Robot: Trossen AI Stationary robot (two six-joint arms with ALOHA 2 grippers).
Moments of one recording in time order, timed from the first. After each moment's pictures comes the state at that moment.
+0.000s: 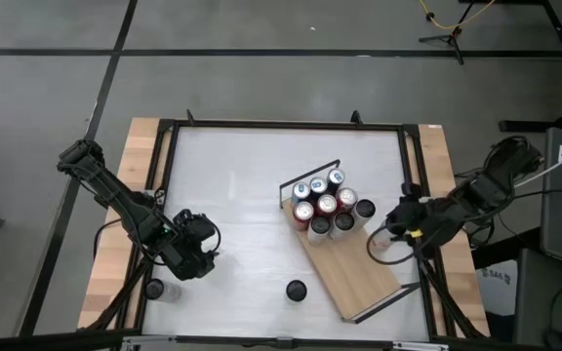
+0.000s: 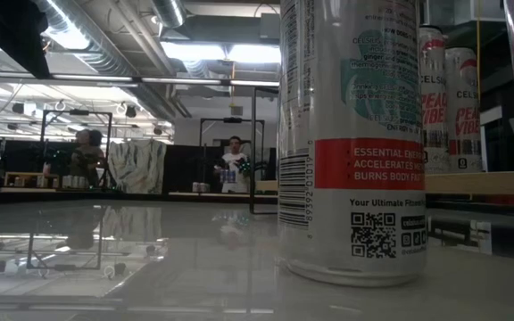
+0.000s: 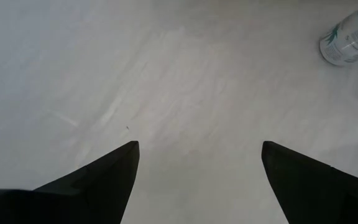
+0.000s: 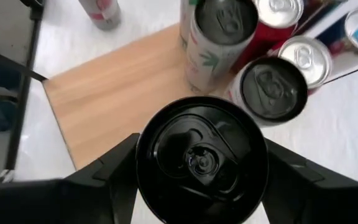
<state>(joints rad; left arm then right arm) -0.69 1.30 1.04 -1.01 -0.45 -1.22 0.68 1.02 1.27 -1.34 0.28 0.54</state>
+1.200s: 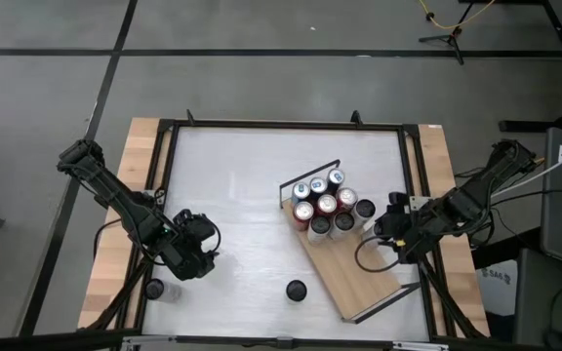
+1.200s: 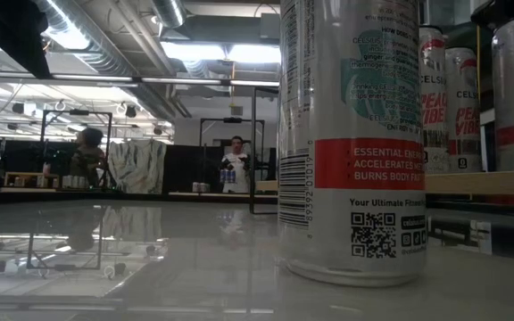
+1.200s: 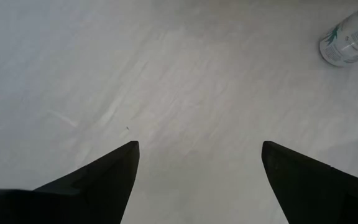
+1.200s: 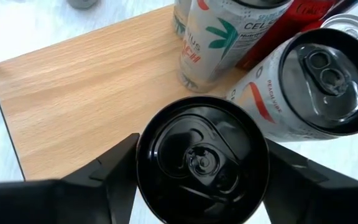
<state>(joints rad) -0.69 1.30 1.04 -1.01 -0.45 -1.22 0.68 0.97 0.97 -1.10 0.34 0.49</state>
